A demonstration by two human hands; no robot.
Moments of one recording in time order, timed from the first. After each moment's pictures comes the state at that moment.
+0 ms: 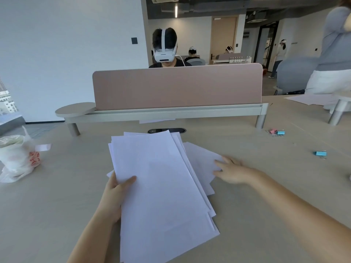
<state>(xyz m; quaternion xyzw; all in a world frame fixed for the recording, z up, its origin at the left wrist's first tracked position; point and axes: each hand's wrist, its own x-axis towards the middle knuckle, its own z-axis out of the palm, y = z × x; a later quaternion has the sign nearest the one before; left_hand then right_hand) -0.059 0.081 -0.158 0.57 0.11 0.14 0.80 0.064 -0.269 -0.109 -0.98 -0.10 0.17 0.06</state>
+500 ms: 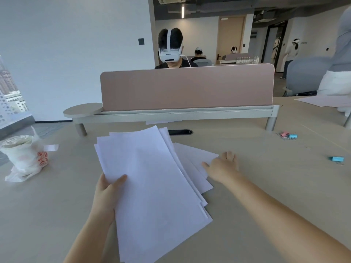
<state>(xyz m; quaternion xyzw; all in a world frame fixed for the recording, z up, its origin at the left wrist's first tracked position) -0.059 0.111 -0.156 0.58 0.15 0.21 0.77 0.088 -0.198 -0.119 -1.00 -0.02 0.06 -0.02</state>
